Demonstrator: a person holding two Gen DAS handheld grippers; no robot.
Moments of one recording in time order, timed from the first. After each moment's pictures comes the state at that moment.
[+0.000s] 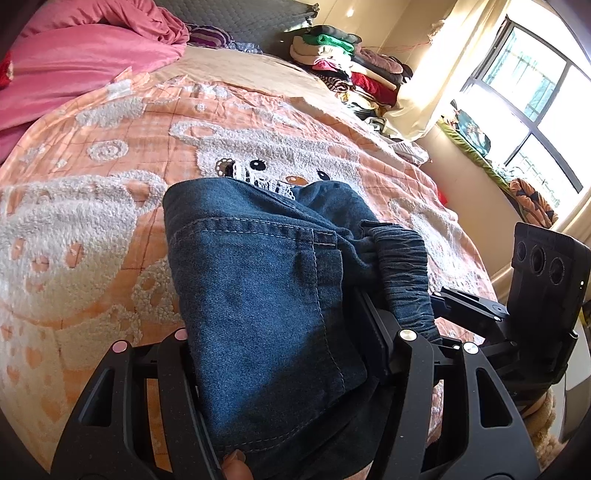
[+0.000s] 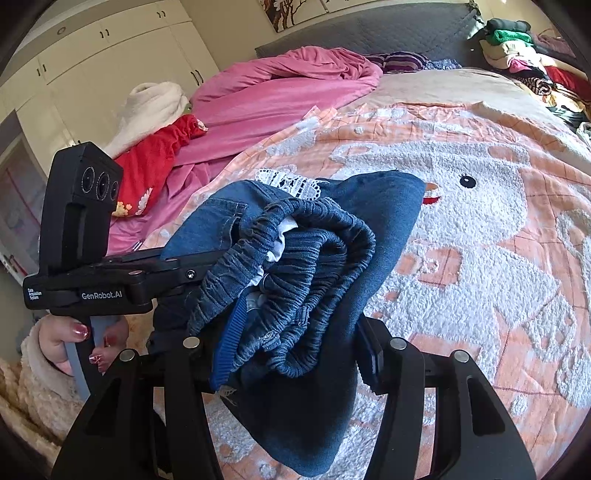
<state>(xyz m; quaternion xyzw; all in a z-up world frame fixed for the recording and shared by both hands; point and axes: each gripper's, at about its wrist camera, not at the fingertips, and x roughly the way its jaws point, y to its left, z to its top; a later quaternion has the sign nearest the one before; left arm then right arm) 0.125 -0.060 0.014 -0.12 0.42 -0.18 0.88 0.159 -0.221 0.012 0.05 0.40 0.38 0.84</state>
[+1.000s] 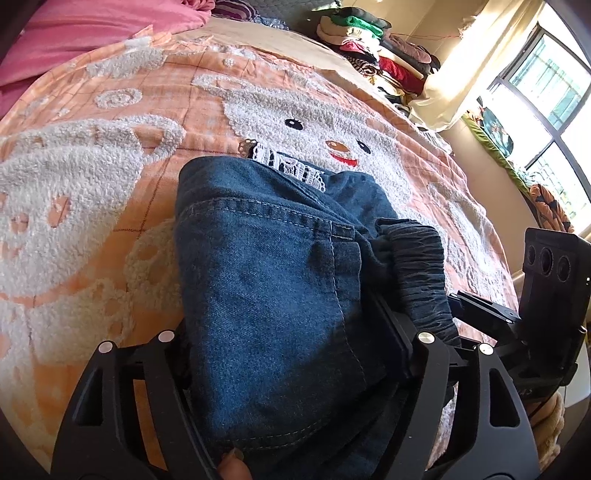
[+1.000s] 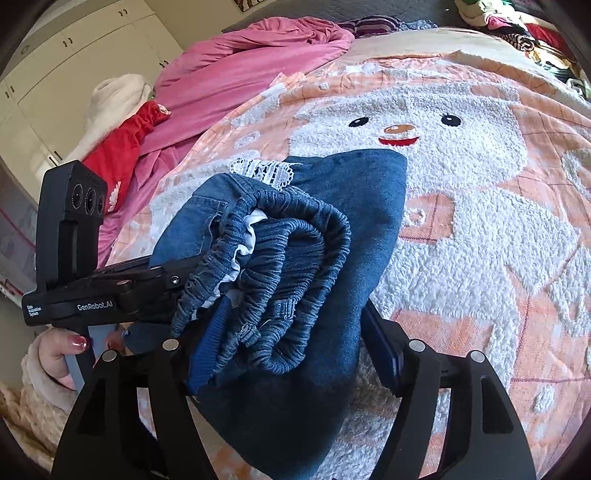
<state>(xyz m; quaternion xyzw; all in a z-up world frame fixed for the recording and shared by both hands) 0.142 -0.053 -0.037 -0.14 0.46 -0.15 0.86 0.186 -0.224 -0.034 0.07 0.46 0.34 0.82</state>
